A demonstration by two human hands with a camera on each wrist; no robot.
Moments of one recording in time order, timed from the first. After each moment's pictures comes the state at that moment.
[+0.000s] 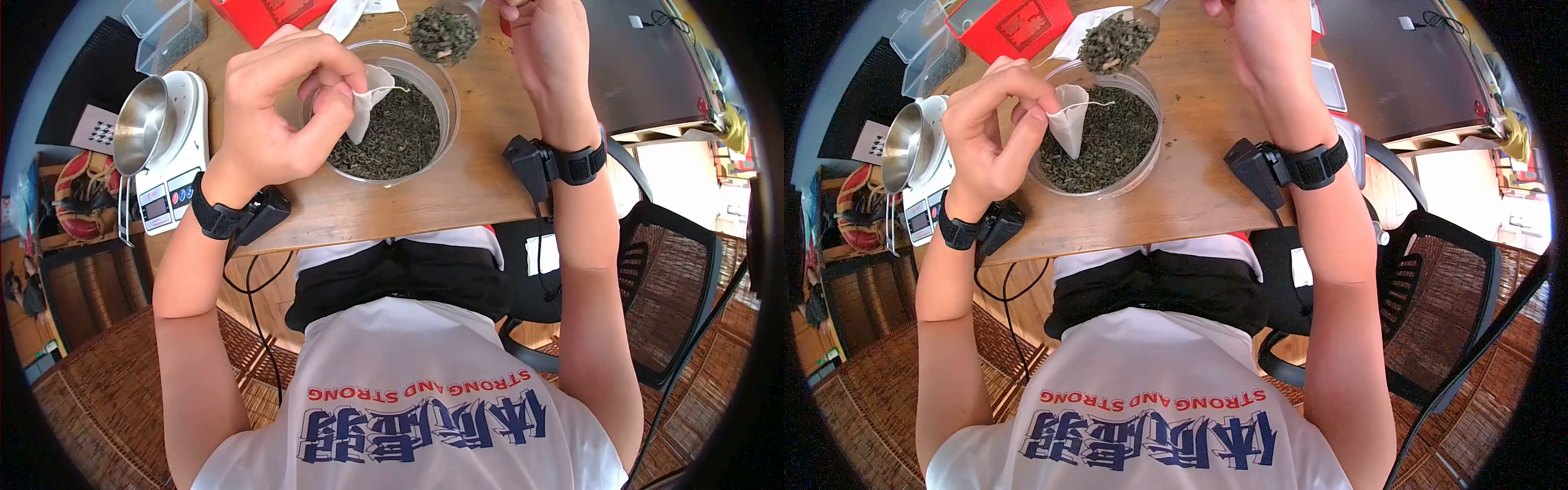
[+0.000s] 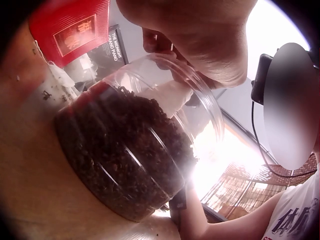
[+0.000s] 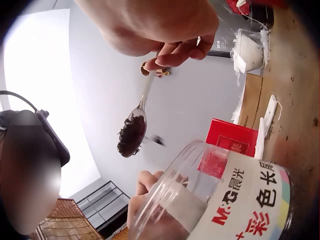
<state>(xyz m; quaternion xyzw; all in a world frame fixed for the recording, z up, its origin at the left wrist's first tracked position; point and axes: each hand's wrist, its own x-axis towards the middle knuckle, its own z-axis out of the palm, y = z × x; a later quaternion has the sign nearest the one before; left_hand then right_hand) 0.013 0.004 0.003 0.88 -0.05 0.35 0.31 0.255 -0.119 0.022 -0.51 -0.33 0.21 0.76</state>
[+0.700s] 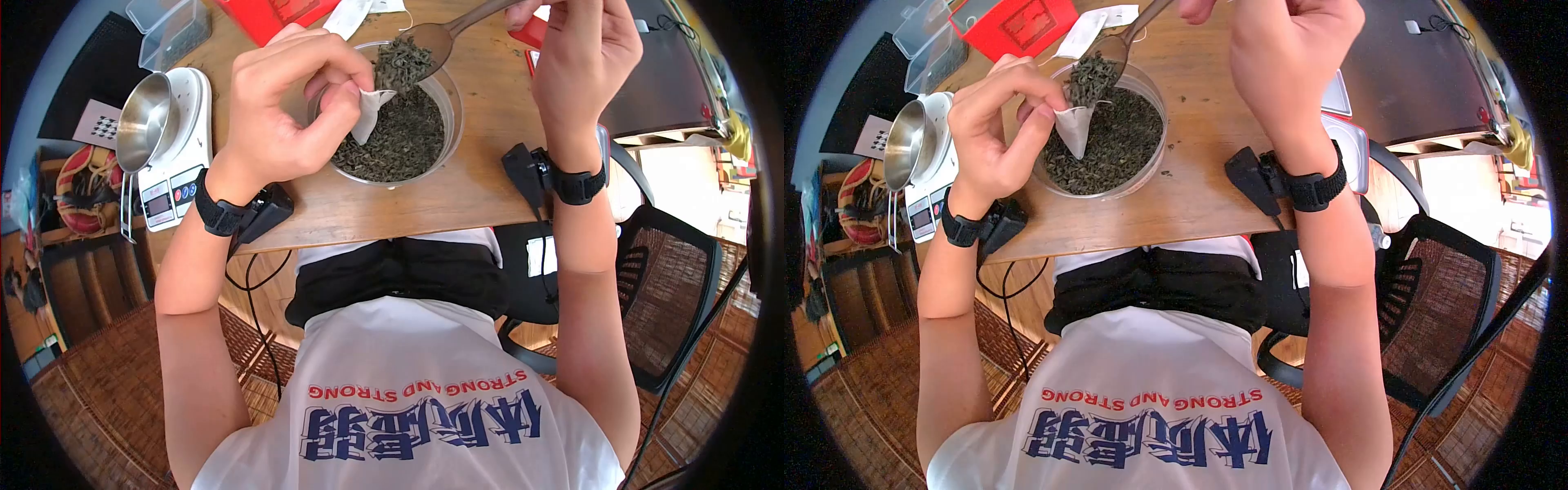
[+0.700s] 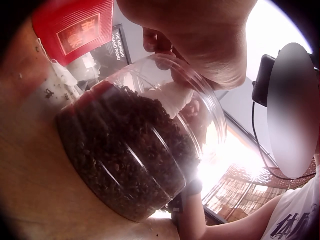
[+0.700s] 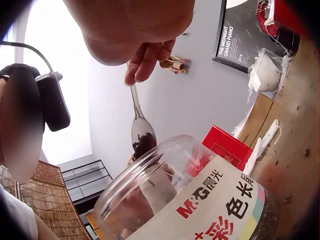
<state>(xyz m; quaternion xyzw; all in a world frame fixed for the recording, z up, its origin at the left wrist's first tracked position) 0.016 0.003 0.003 0.88 -0.04 0.36 0.30 0.232 -0.130 0.032 -0.44 -0.51 -0.01 0.74</state>
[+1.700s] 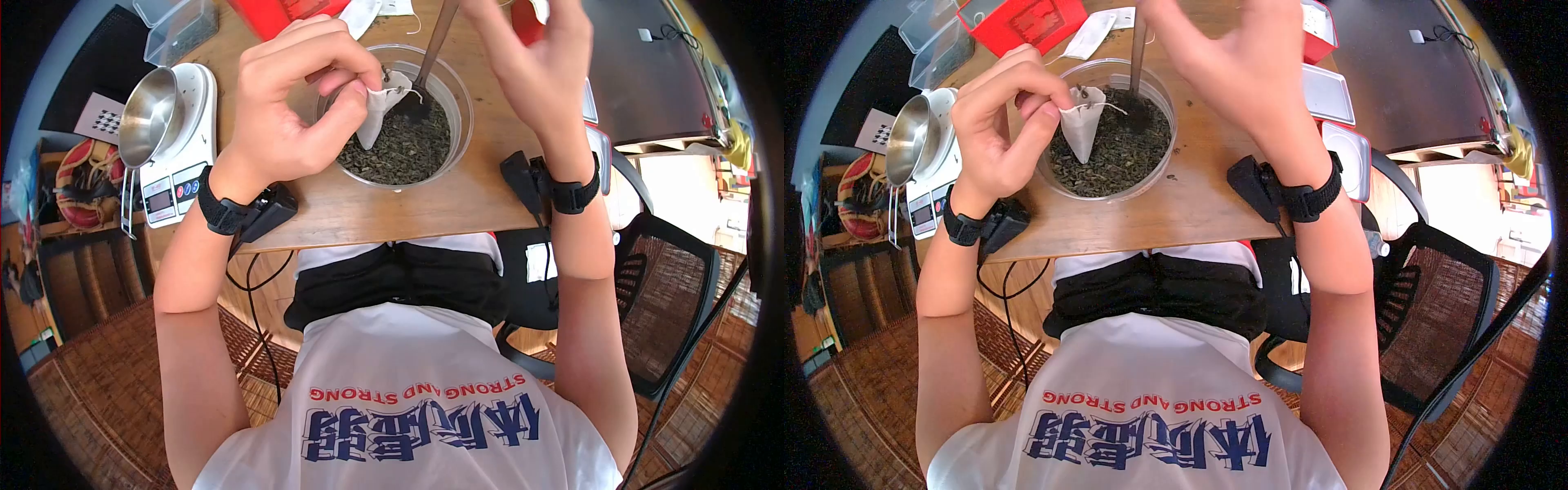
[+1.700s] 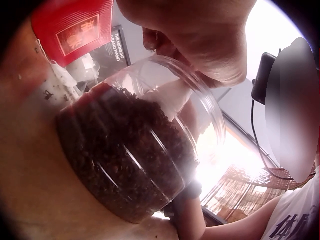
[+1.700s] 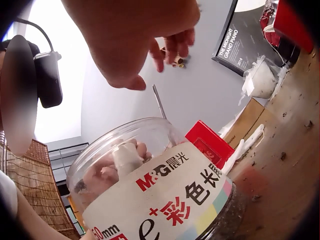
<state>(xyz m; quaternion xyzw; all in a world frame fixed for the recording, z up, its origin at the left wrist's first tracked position) 0.022 0.000 0.007 0.86 -0.05 0.41 0.30 0.227 -0.117 0.025 -0.55 -0.61 -0.27 0.50</state>
